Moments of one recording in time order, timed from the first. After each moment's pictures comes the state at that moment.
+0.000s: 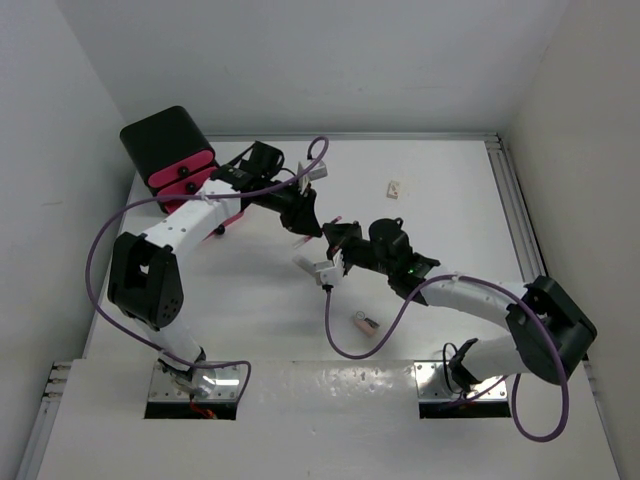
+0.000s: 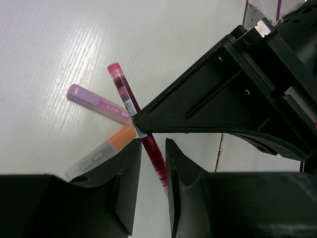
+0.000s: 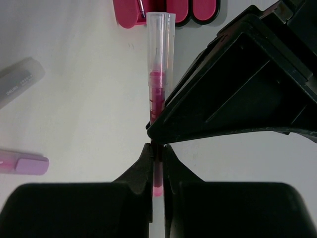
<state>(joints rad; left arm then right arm) -0.43 1.69 1.43 -0.65 0.90 0.29 0.76 1.37 0.62 0.45 -0.27 -1.45</state>
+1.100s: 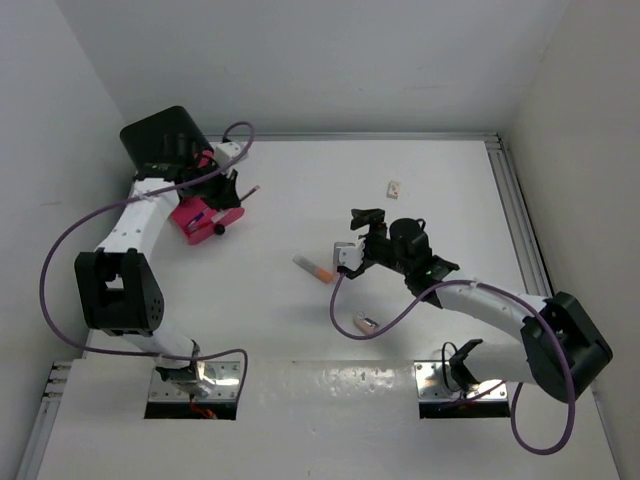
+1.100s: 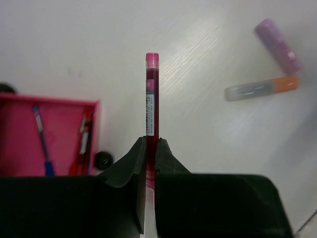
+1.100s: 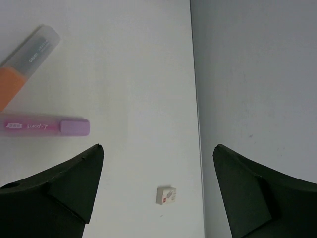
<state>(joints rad) -0.03 1.58 1.36 -0.67 0.62 0.51 0.65 1.27 0.54 0.40 -0.23 -1.18</state>
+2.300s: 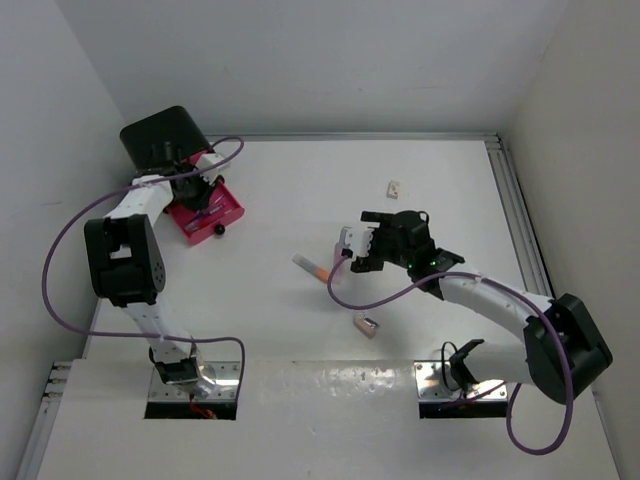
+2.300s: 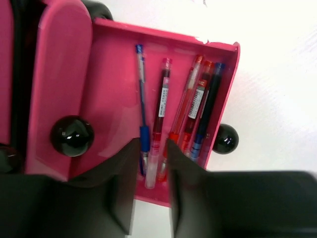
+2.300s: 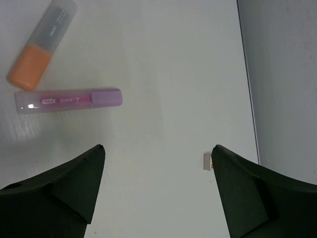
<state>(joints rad) 0.14 1.82 1.36 -0.50 0.32 0.78 0.58 1.25 0.60 0.15 -0.20 -0.96</state>
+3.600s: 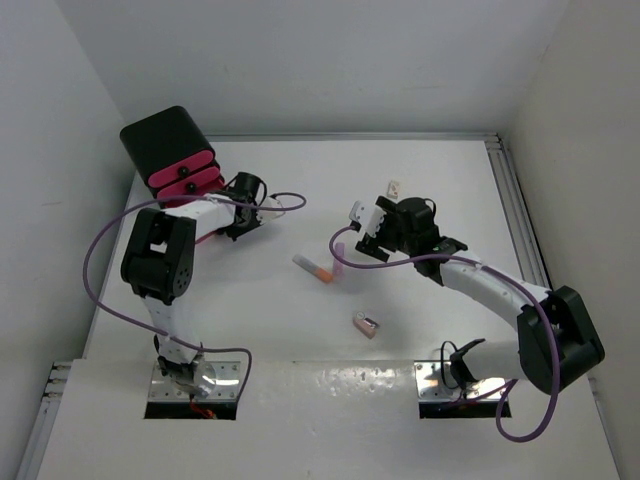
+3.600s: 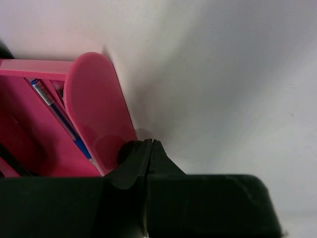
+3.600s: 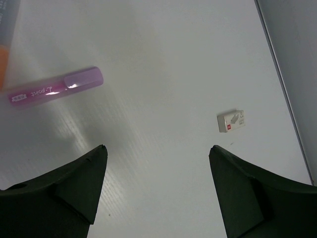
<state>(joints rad) -0.26 1.86 1.18 -0.45 -0.24 0.82 0.48 1.32 0.69 0.06 -0.13 -0.74</state>
